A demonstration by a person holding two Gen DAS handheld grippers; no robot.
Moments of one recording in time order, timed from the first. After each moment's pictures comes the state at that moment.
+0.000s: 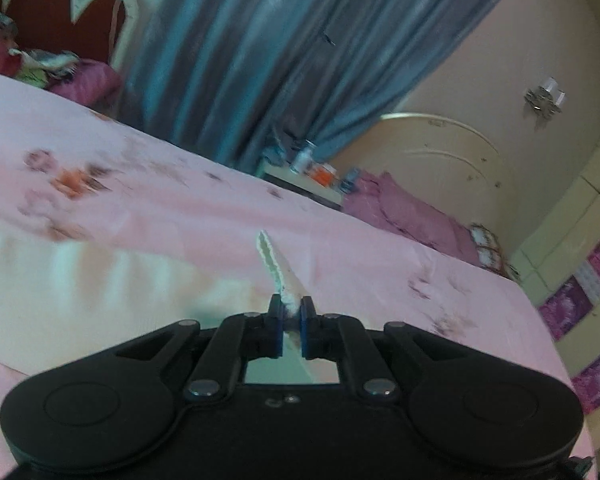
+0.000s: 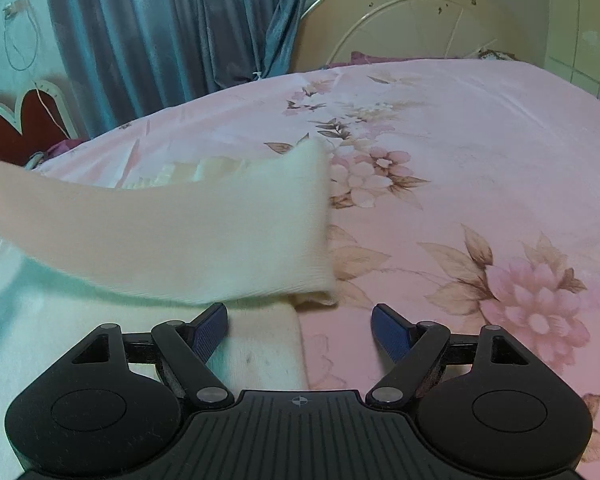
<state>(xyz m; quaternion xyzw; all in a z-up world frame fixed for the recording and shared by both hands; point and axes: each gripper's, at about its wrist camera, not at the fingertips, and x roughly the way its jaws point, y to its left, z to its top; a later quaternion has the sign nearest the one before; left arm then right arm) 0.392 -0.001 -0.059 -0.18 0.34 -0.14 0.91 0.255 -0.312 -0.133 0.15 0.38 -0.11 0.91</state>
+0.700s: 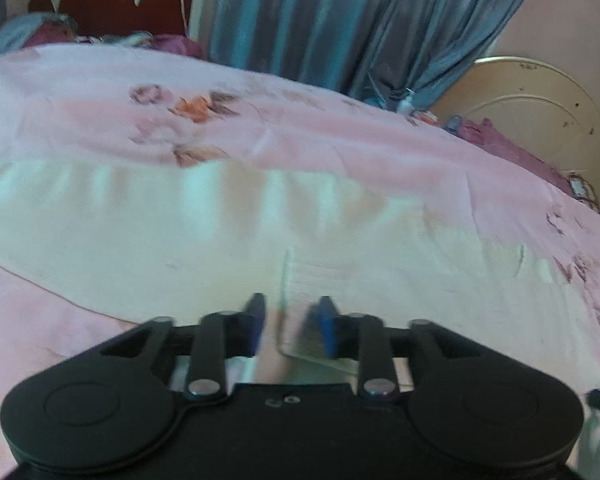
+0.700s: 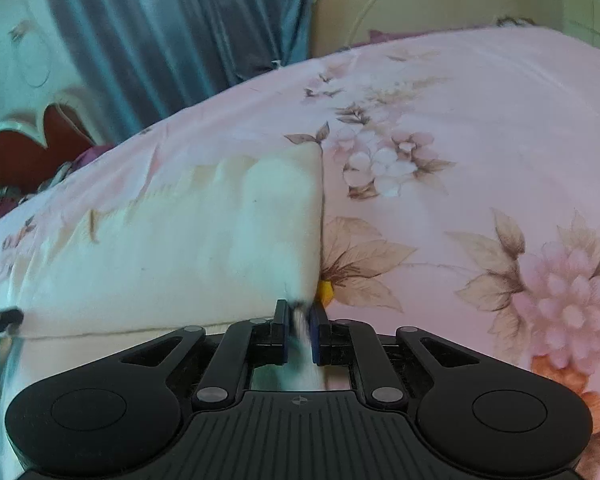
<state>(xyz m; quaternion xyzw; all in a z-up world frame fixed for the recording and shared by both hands) 0.391 0.039 -0.127 -0.10 0.41 -0.01 0.90 0.252 -0.331 -0.123 0.20 0.38 -0.05 0.90</state>
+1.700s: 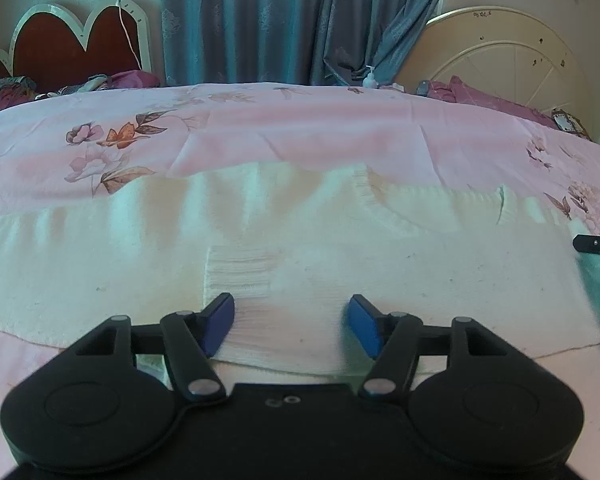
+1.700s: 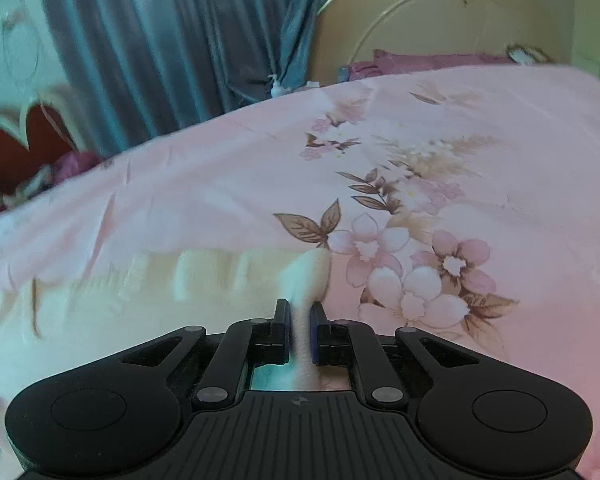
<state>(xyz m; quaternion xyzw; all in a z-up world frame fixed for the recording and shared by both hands) 0.386 -0.021 -0.138 0.01 0.41 -0.05 0.91 0.368 -0.357 -0.141 0.18 0.38 -0.07 0.91</state>
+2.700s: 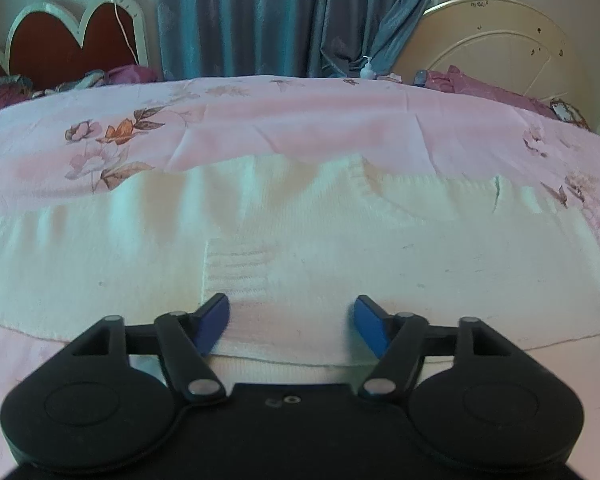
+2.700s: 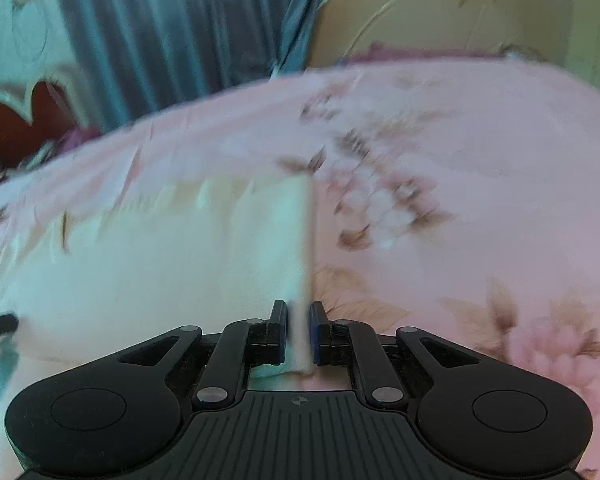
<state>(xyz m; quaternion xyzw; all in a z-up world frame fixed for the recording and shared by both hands) 0.384 -0.022 -0.135 0.02 0.43 -0.05 0.90 0.287 -0.332 -0.128 0.13 0.40 -0.08 0.90</state>
